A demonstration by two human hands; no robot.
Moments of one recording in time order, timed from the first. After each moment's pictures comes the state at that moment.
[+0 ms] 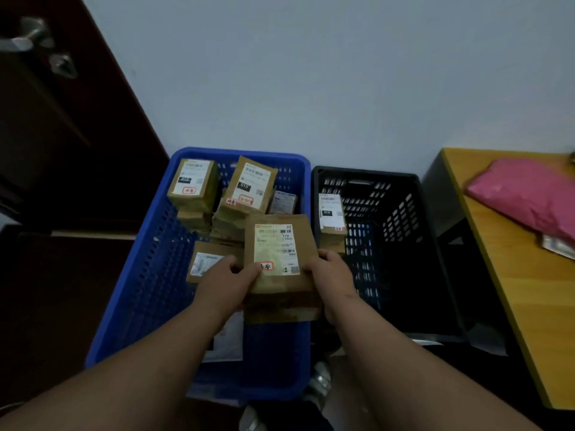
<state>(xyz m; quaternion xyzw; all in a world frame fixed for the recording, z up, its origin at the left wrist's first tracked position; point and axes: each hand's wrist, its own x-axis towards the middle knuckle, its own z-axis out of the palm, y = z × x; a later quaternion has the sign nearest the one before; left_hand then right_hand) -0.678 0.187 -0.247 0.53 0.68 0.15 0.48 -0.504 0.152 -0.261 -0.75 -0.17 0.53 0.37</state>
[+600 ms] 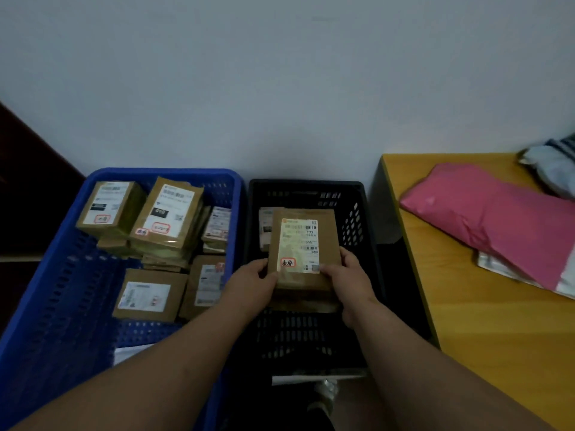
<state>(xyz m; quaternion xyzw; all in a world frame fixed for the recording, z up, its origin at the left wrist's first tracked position) -0.461 0.210 -0.266 0.63 0.60 0.06 0.50 -0.290 0.155 -0.286 -0.74 -0.10 0.52 0.42</state>
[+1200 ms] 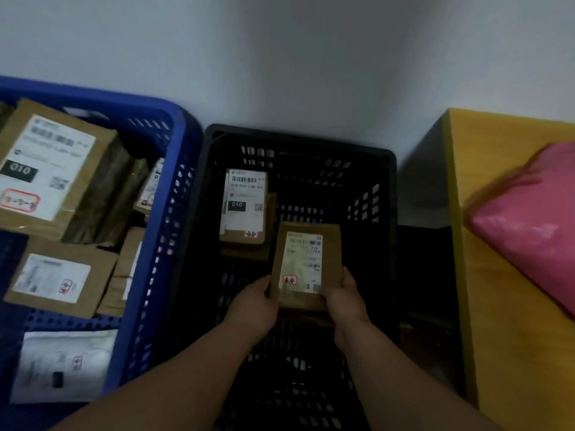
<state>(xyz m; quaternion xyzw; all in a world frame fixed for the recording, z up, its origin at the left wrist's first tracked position) -0.354 0.252 -0.454 0.48 0.64 -0.02 0.60 -0.203 0.215 -0.480 -0.76 0.00 0.57 0.31</state>
